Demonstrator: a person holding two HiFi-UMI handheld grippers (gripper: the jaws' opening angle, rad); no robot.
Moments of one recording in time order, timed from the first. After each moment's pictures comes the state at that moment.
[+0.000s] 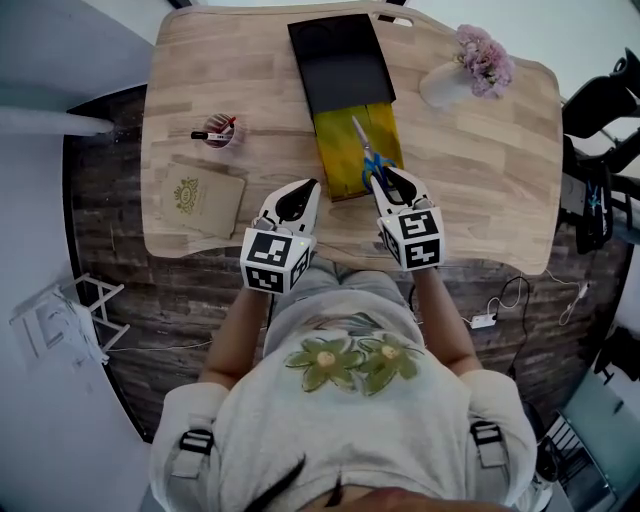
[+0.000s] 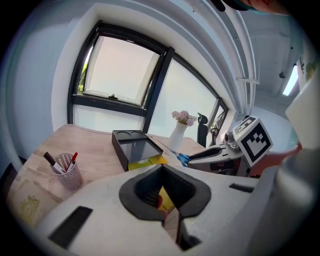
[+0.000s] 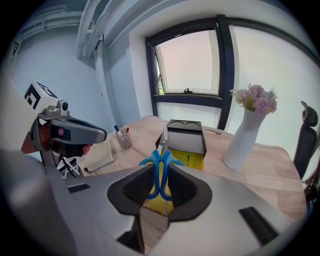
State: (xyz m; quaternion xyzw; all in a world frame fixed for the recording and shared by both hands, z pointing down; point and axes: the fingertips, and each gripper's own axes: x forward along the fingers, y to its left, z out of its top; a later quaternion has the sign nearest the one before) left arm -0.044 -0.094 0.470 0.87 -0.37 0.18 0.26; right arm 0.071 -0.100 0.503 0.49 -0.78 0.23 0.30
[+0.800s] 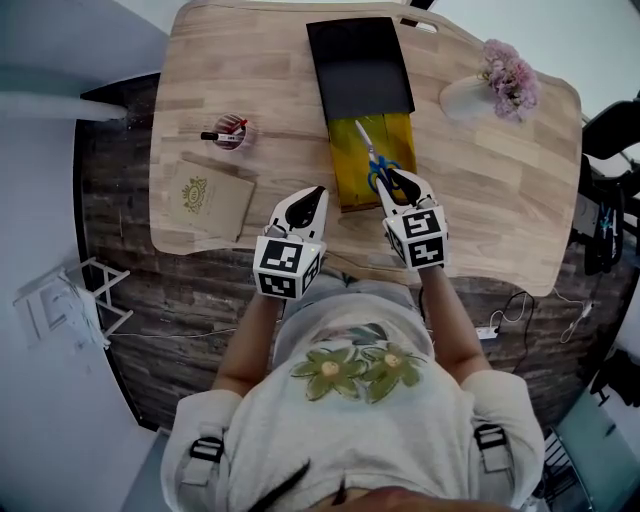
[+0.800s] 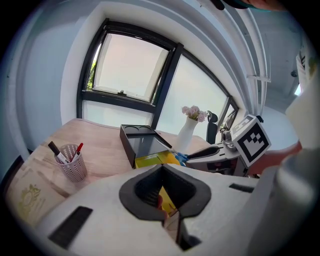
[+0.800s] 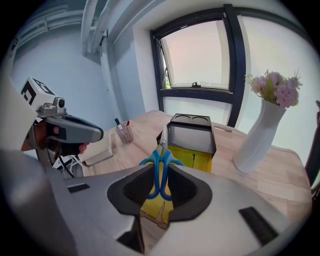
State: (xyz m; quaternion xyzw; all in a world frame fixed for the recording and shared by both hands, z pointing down) left arm -0.046 -0.105 0.499 0.85 -0.42 0.19 0.28; right arm 0.066 -0.125 0.539 0.45 -0.80 0.23 0.32
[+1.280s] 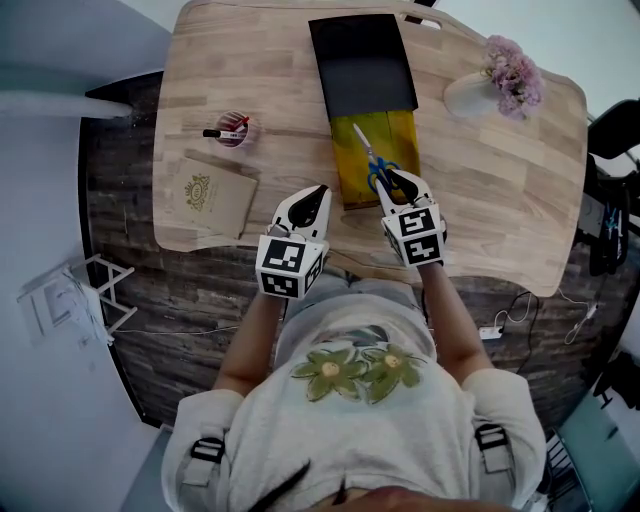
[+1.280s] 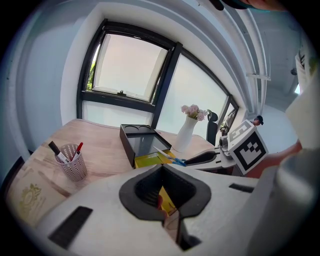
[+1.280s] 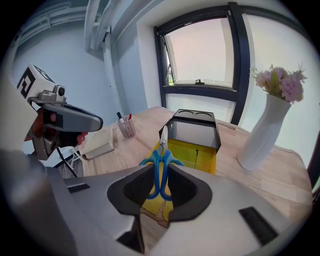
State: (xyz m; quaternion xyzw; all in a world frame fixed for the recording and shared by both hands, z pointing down) left arm -0.044 -0.102 0.501 0.84 -0.42 0.19 0.27; right arm 0.061 -0.118 0.560 0.43 -0.80 0.23 0.34
